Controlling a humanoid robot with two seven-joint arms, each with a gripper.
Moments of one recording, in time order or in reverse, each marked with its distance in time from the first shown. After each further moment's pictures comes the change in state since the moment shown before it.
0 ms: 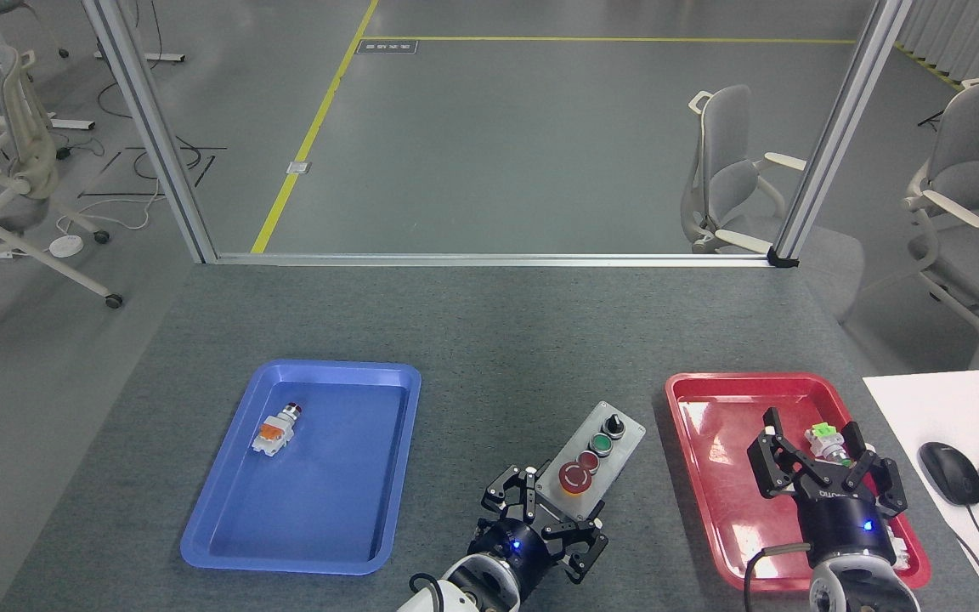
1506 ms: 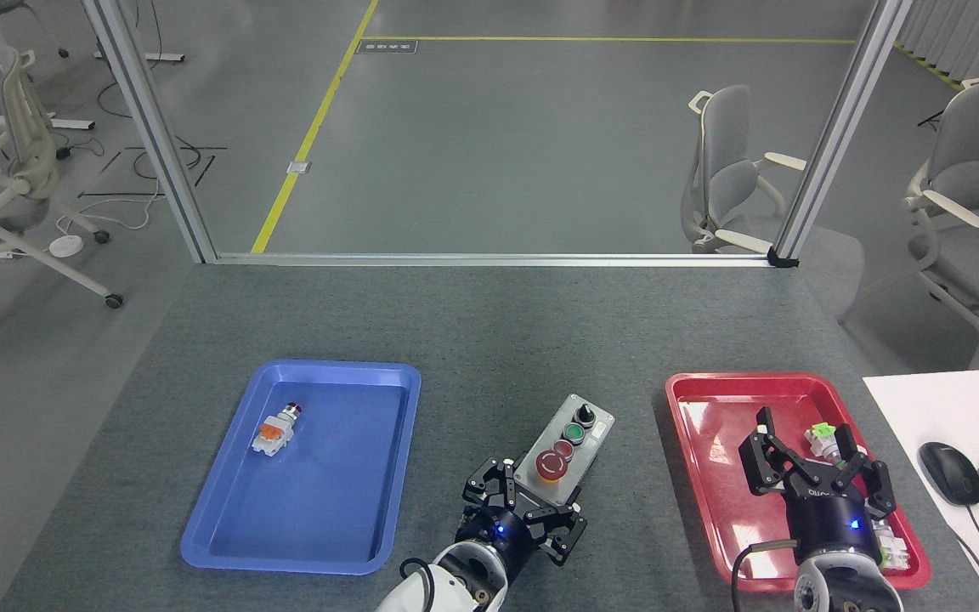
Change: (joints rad) left arm -0.040 0.004 0.009 0.065 0.067 0.041 -0.015; right arm -0.012 0.039 -0.001 0.002 0.024 0.036 0.003
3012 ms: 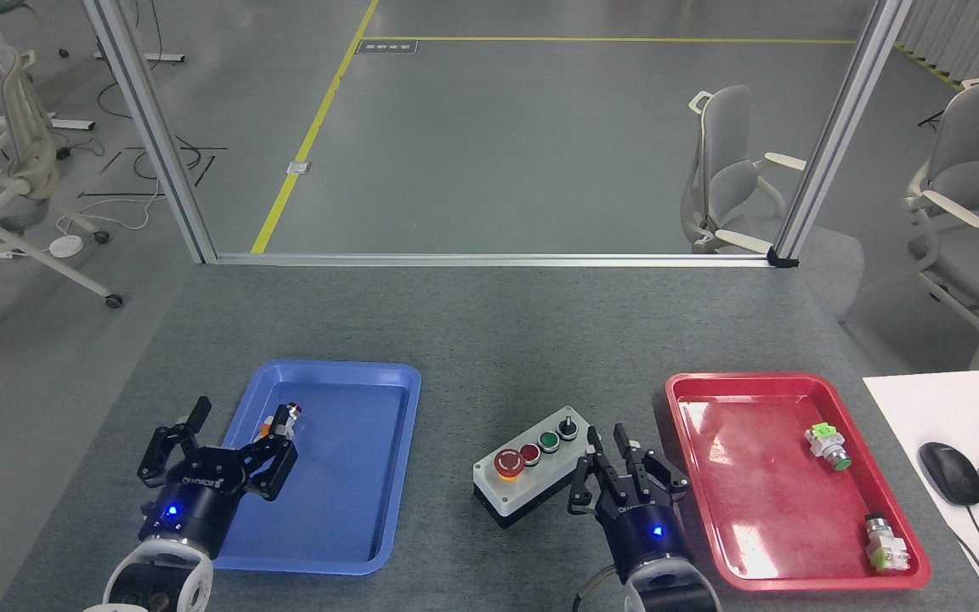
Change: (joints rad) left arm 0.383 0.397 0.766 -0.652 0.031 -0.197 0.020; right arm 0.009 0.081 0.493 -0.008 0.131 0.192 0.068
